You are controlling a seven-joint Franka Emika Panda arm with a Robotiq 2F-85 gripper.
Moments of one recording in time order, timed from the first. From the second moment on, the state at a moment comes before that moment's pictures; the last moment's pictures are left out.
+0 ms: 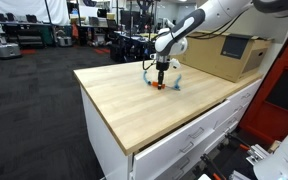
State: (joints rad) arm -0.03 0.56 0.03 -1.77 0.00 2.26 -0.83
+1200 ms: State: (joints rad) arm -0.05 0.56 0.11 -1.70 0.13 2.00 -0.72
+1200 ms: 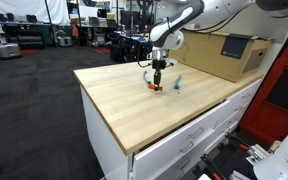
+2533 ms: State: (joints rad) arm 0.15 0.56 0.20 -1.71 -0.06 2.06 -0.60
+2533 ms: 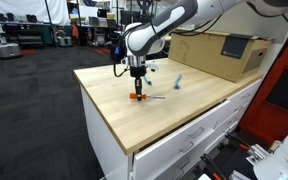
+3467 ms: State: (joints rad) arm 0.15 0.53 0.20 -1.72 -0.11 2.06 -0.63
